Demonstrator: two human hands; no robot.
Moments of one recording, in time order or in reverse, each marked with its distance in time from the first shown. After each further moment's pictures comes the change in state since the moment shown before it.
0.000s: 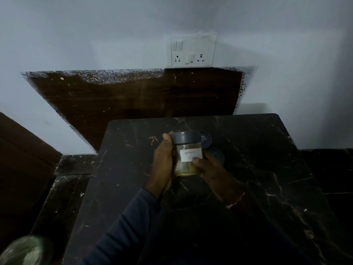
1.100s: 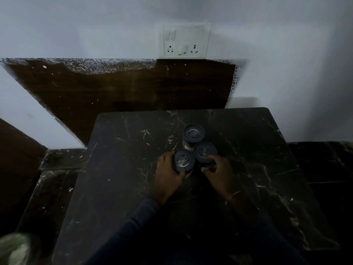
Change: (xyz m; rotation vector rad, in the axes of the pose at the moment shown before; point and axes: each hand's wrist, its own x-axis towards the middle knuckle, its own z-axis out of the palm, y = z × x) left_hand 0.003 -0.101 -0.025 0.979 0.036 0.170; right_hand -0.005 0.039 -0.051 -0.885 0.447 0.091
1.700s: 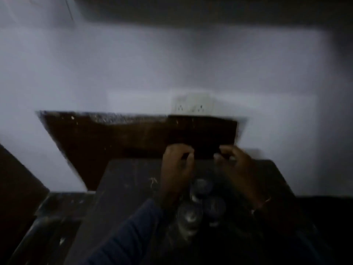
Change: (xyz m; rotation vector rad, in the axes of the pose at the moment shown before) left_hand 0.083 0.130 -0.111 -0.145 0.433 0.584; right_hand 0.031 -0.148 -0.102 0.174 0.273 -0.494
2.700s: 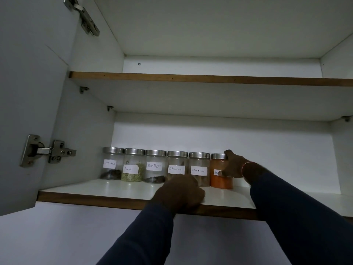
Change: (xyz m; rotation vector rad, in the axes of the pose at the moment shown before) left_hand 0.430 0.116 -0.107 0.555 -0.312 0.008; right_hand 0.428 -0.320 -0.101 -0.600 0.028 -0.221
